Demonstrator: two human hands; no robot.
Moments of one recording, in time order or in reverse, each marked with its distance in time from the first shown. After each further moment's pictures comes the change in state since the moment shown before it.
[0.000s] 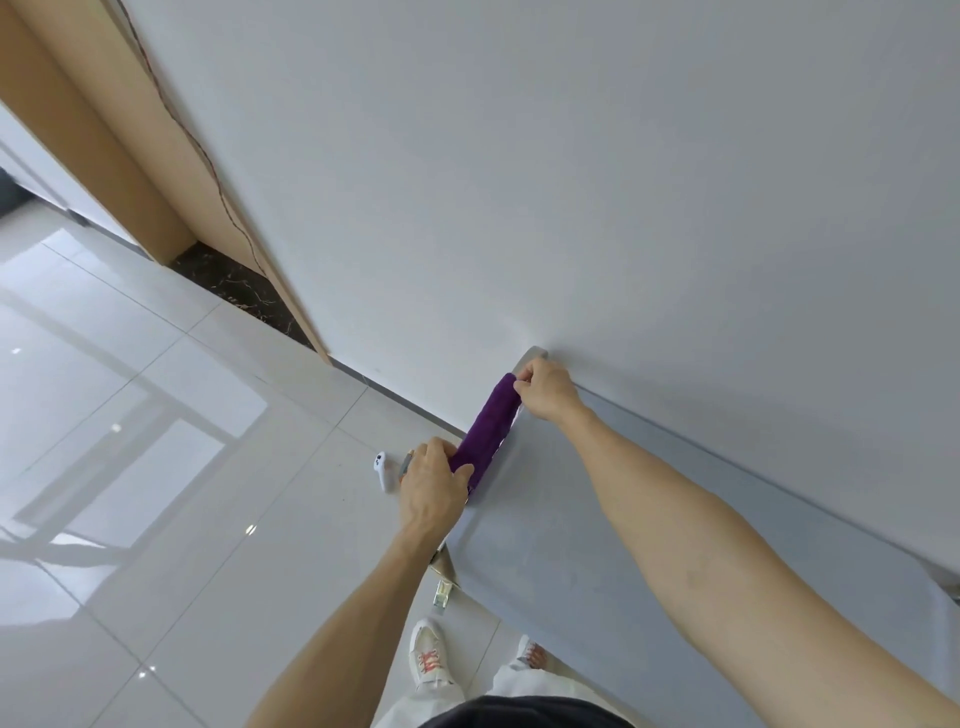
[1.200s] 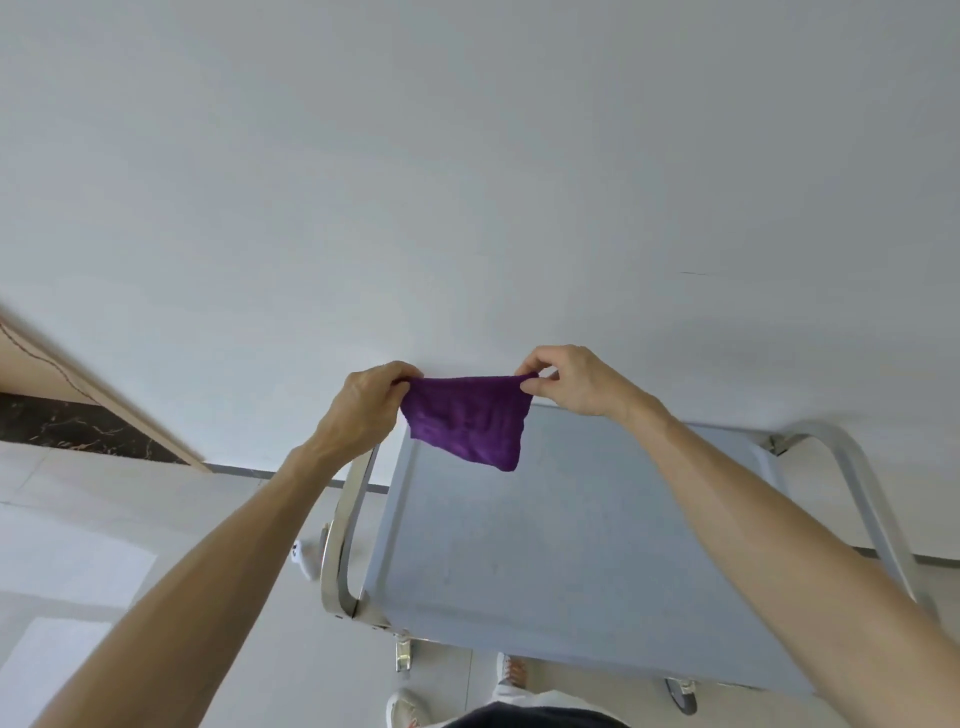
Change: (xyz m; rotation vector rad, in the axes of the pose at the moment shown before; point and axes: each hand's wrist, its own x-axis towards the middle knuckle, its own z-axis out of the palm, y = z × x) left_hand 0.027 0.141 -0.039 0.054 -0.233 0.813; right_hand -0.143 0.114 -0.165 0.138 0.121 -0.150
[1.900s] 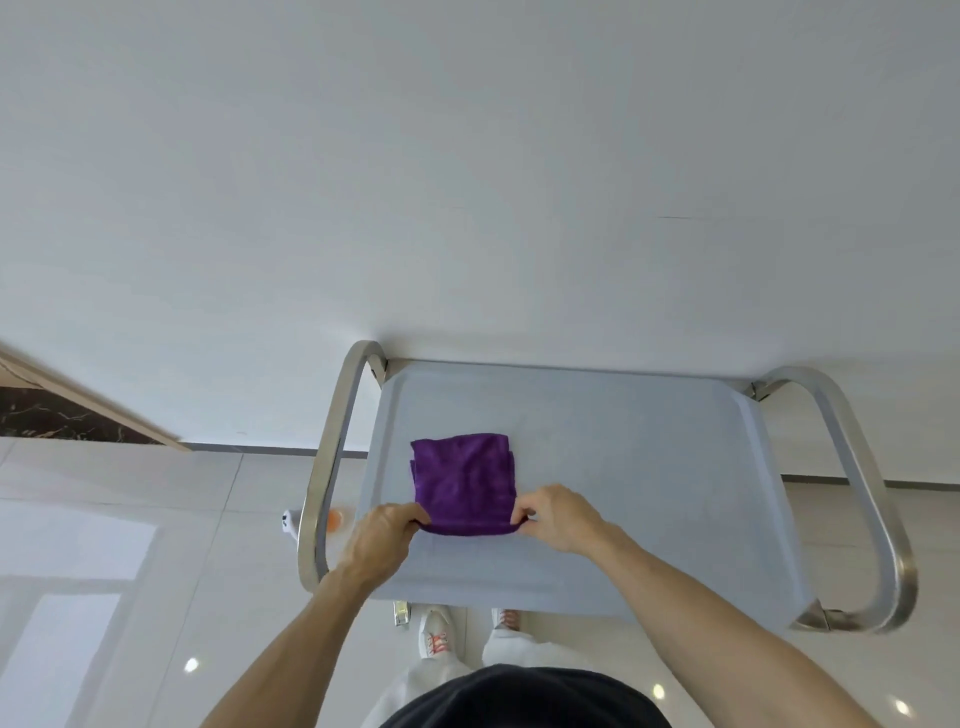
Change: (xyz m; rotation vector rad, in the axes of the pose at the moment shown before) left_hand -0.117 -0.062 0.137 0.158 -0.359 -0.170; right_hand -0.098 0.110 0.148 -0.179 -0.304 0.287
